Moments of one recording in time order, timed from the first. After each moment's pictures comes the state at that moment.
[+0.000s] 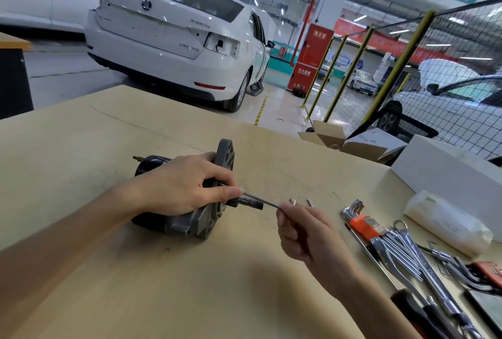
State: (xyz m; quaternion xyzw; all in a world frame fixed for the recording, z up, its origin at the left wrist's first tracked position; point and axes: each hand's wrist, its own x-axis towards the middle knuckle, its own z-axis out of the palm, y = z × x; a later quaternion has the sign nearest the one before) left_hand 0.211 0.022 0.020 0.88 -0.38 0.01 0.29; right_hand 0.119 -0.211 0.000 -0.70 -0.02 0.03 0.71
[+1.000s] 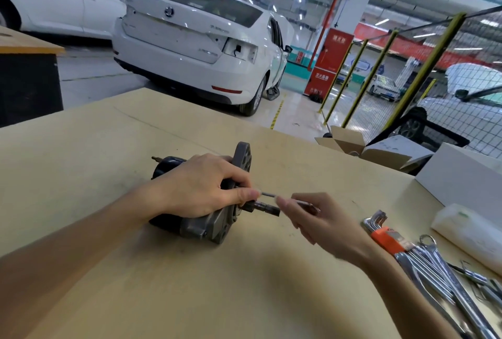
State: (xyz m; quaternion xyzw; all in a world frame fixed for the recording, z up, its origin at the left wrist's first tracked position) left_hand 0.209 0.020 0.019 0.88 -0.37 0.06 0.30; right_hand 0.148 -0.221 0.023 -0.92 -0.14 -0.02 0.36
